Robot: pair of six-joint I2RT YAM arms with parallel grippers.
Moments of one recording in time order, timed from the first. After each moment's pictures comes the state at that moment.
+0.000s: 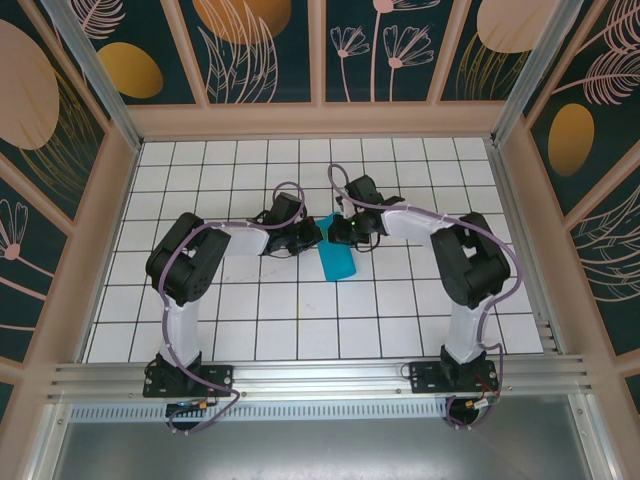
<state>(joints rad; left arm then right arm) -0.56 2.01 1.07 0.10 0.34 -0.99 0.54 1.90 1.20 -0.37 -0.41 0.49</state>
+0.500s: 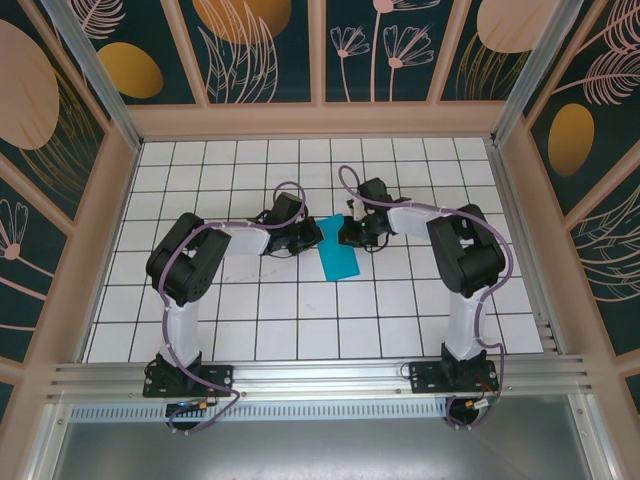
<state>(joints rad) -0.57 2.01 1.08 0.09 0.31 -0.99 0.45 1.97 1.17 -0.33 -0.48 0.46</state>
